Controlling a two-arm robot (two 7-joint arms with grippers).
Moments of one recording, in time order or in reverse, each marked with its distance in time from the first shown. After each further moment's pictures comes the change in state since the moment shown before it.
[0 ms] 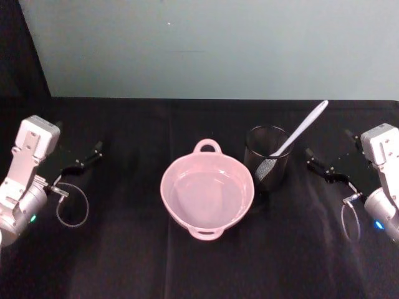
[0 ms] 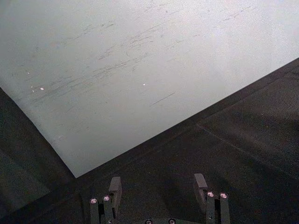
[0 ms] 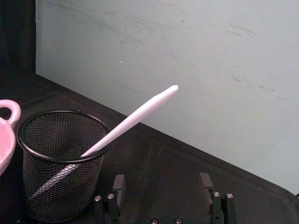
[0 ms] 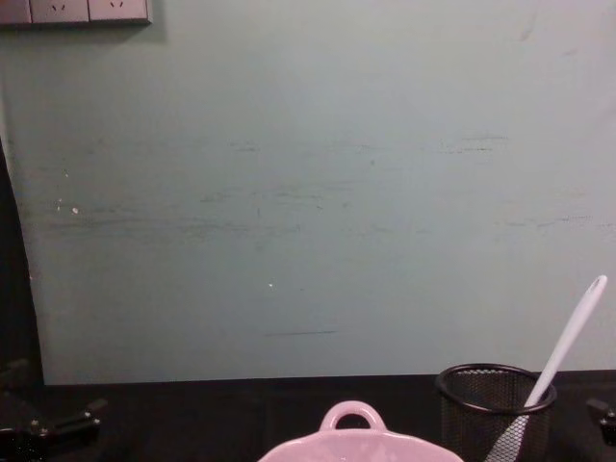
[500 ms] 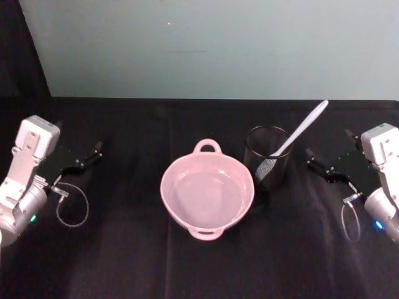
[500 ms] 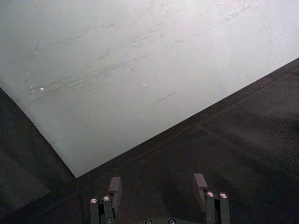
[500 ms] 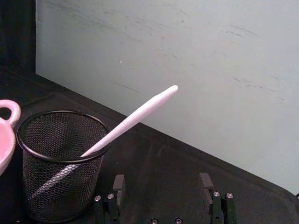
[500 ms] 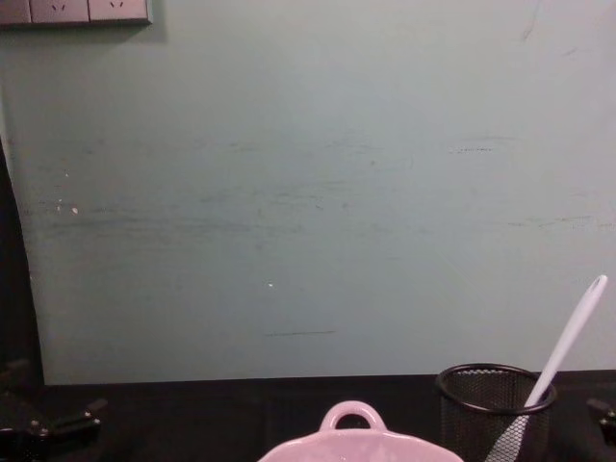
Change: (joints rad) left arm 0.000 0.000 0.000 0.000 0.000 0.000 0.000; right arm 0.000 0.000 0.000 0.000 0.000 0.000 0.000
